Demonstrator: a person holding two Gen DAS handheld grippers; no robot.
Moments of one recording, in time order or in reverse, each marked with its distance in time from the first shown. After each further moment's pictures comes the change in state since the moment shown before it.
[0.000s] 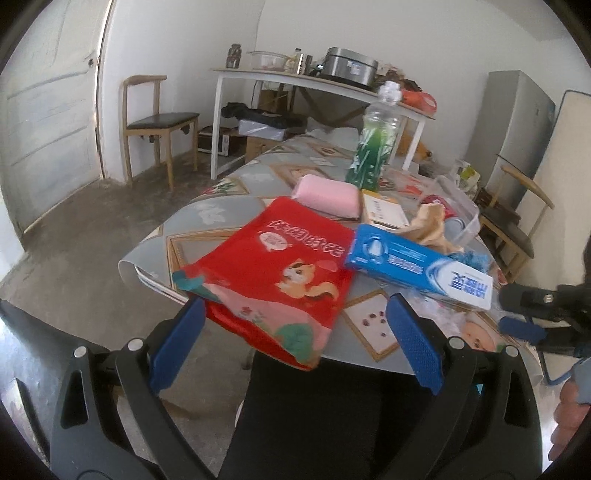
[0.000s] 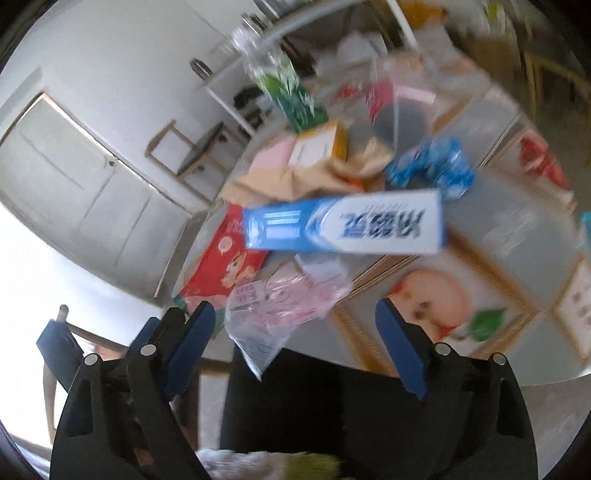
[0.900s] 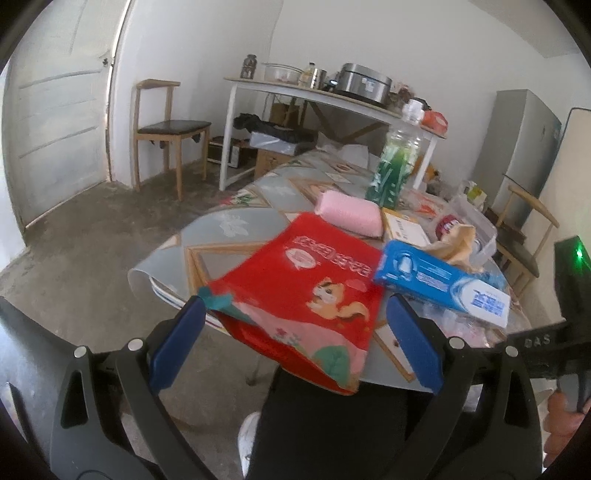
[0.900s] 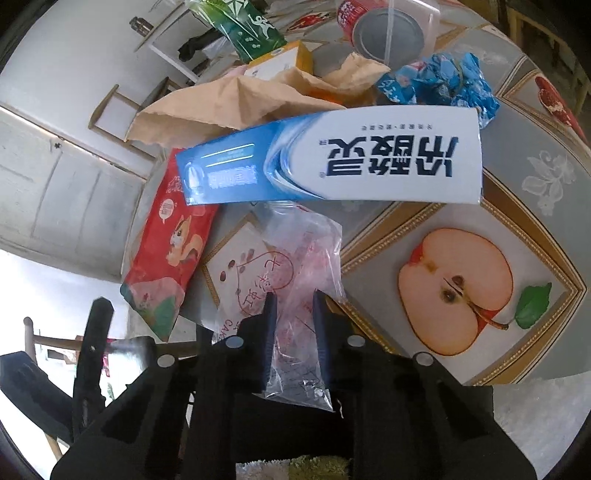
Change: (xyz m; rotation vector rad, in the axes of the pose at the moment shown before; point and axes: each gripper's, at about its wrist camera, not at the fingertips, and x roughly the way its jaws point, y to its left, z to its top) left arm 0.010 0.029 0.002 -0.036 -0.071 0.024; right arm 0.055 -0.004 0.002 0.068 0.180 -0.160
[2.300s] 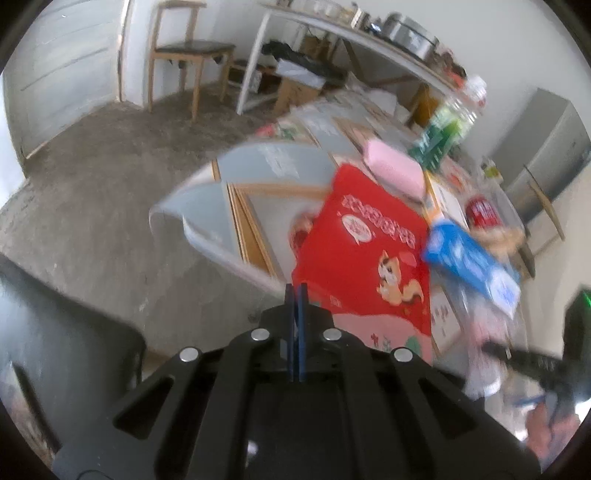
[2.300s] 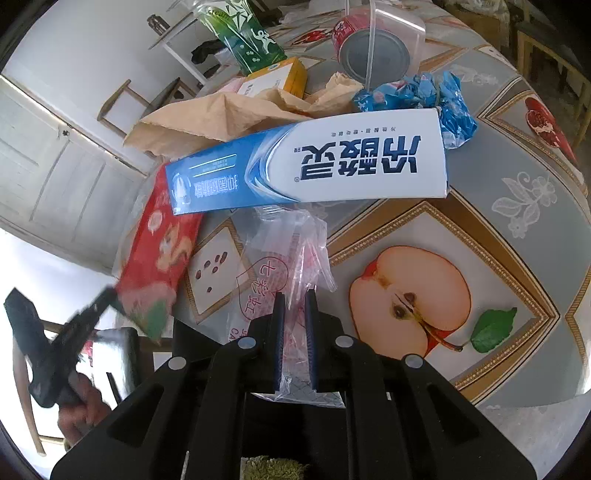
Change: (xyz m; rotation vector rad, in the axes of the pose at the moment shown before) left arm 0.021 0.054 0.001 -0.158 0.338 -0.033; right arm -0.016 -0.026 0.003 -0.084 -0.051 -0.006
